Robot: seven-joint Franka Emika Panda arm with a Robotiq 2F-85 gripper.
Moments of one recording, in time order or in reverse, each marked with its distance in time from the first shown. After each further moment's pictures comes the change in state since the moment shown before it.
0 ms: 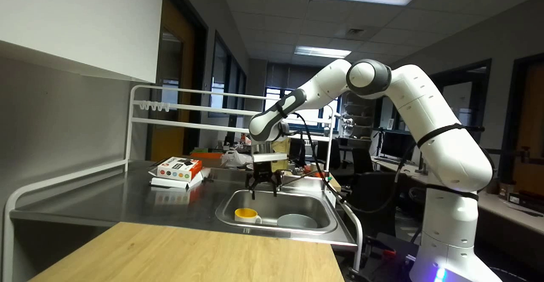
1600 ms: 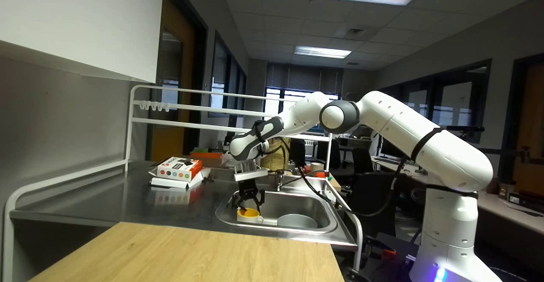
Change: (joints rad) arm 0.011 0.425 -0.022 0.521 0.006 -0.208 0.063
